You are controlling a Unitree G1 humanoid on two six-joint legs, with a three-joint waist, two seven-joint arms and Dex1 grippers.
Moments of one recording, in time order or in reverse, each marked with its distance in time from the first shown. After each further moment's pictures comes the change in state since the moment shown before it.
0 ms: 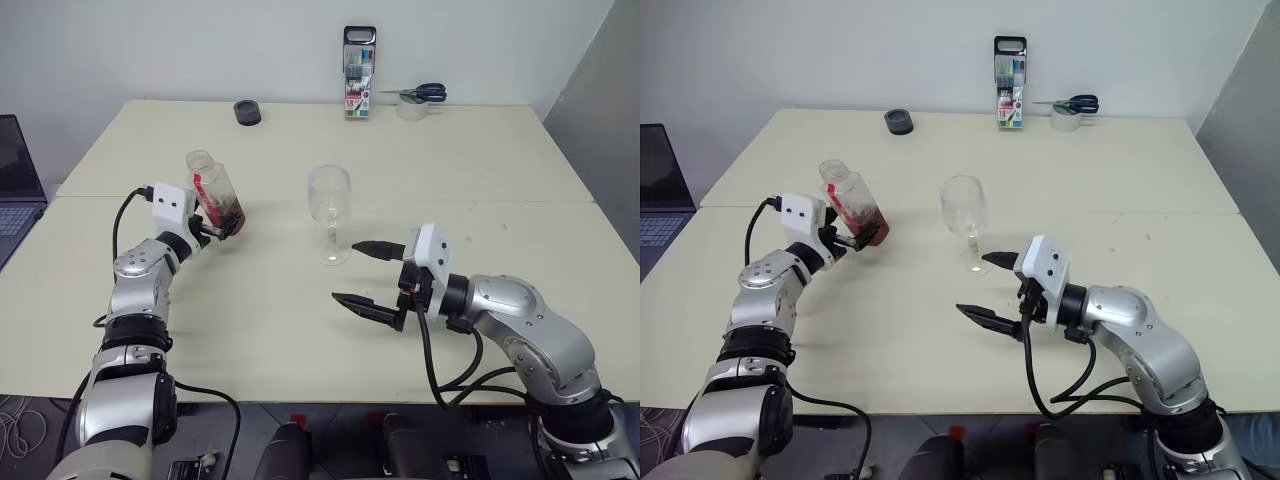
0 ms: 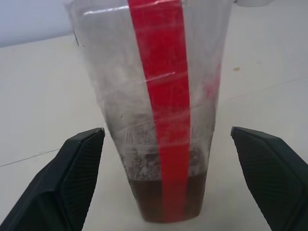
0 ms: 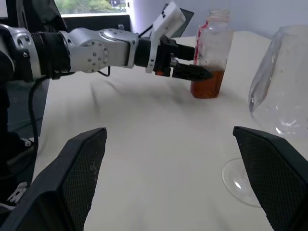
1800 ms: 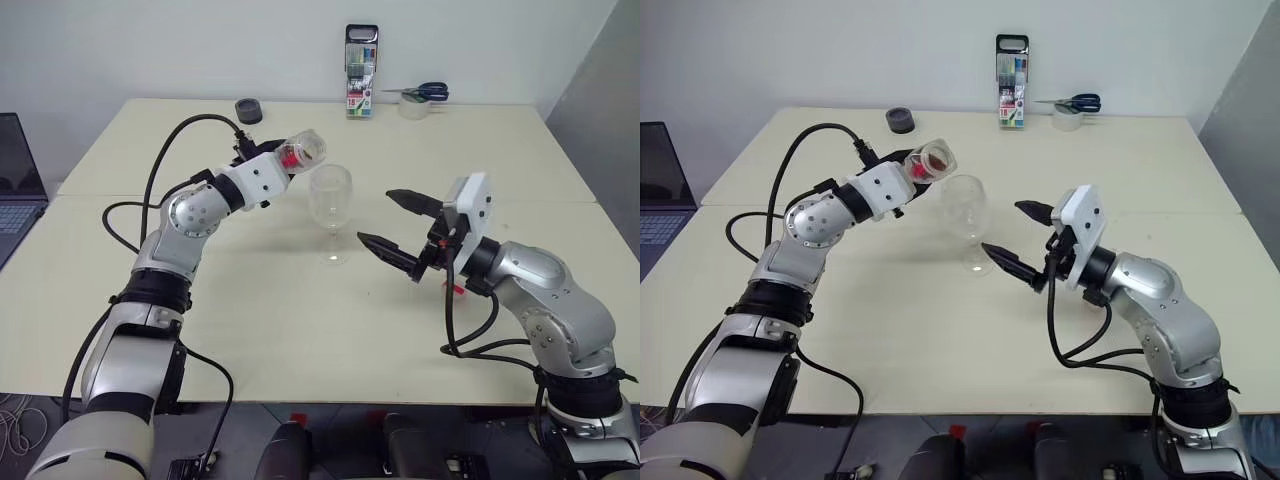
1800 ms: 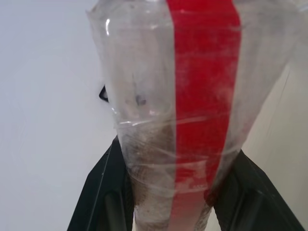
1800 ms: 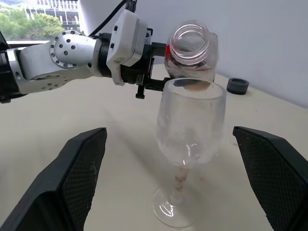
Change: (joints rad) left arm -0.214 0.037 -0.360 -0.086 0.474 -0.517 0.133; right arm -0.080 -0.027 -0.154 0.099 0.042 -0.059 -0.080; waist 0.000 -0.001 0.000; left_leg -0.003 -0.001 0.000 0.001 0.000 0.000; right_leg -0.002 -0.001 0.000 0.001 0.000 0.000
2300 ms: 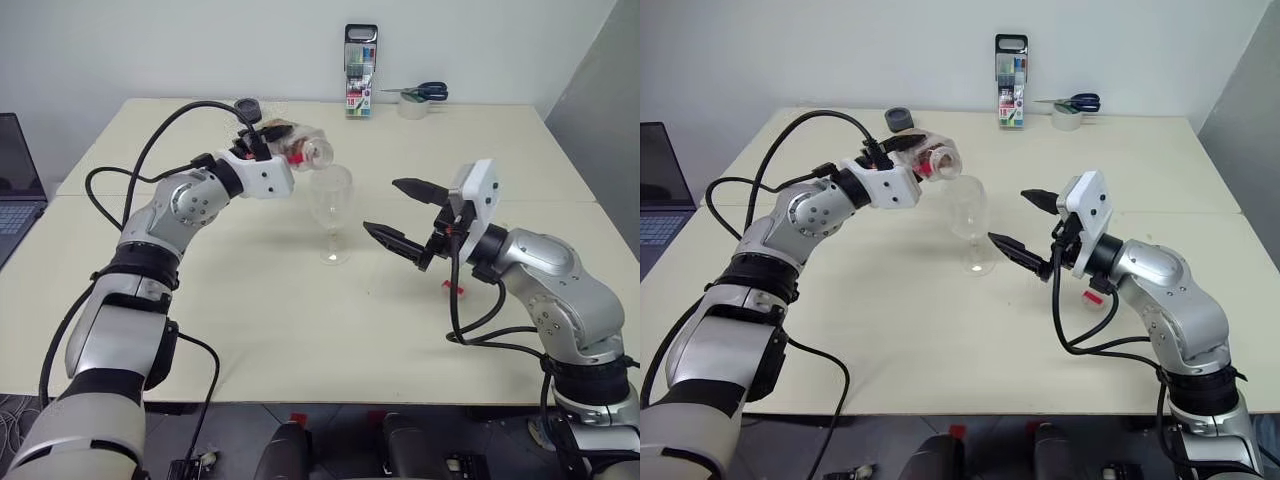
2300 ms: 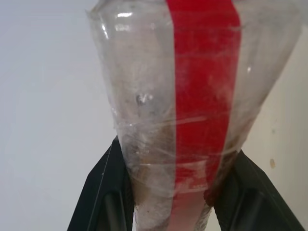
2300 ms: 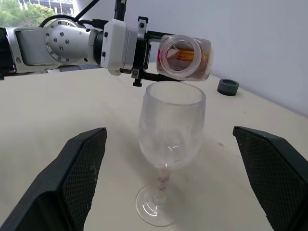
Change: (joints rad) left arm -0.134 0.049 -0.097 0.184 0.231 -0.196 0.222; right arm -0.047 -0.031 0.001 0.031 -0.014 0.002 0.004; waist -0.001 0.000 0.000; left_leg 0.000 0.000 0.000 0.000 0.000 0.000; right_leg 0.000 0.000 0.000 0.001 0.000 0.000
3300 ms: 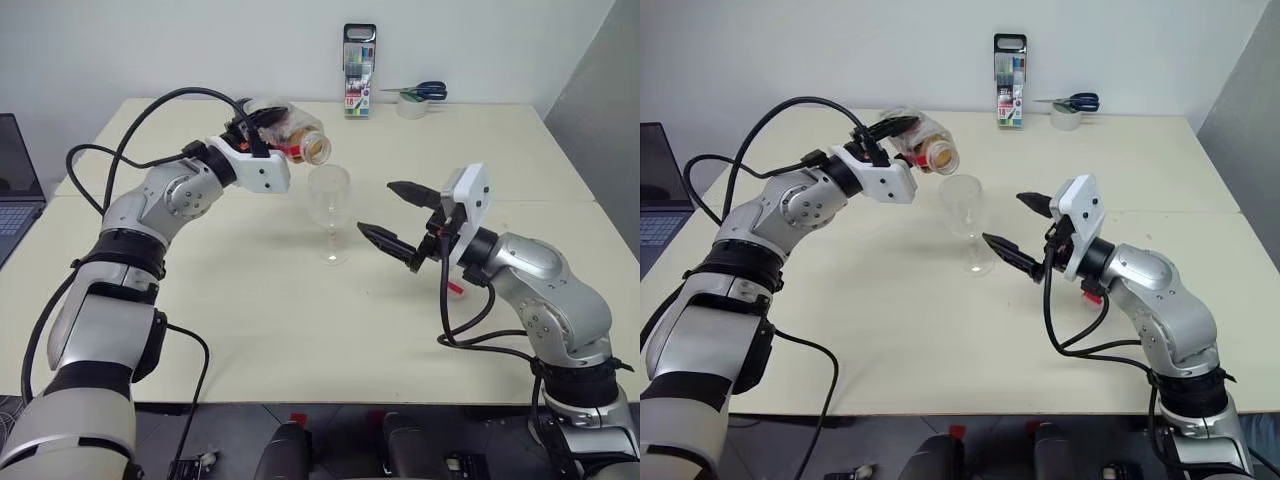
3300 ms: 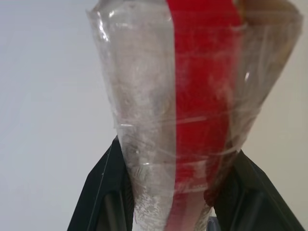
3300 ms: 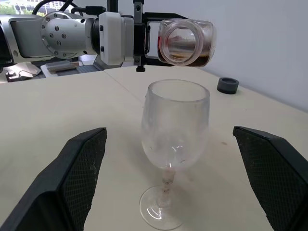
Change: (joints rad) left arm -0.049 0.067 -0.045 0.007 0.124 -0.040 0.149; right arm 0.011 0.041 0.018 0.003 -0.006 -0.001 -0.021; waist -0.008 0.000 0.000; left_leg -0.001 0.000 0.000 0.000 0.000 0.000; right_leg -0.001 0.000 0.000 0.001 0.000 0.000
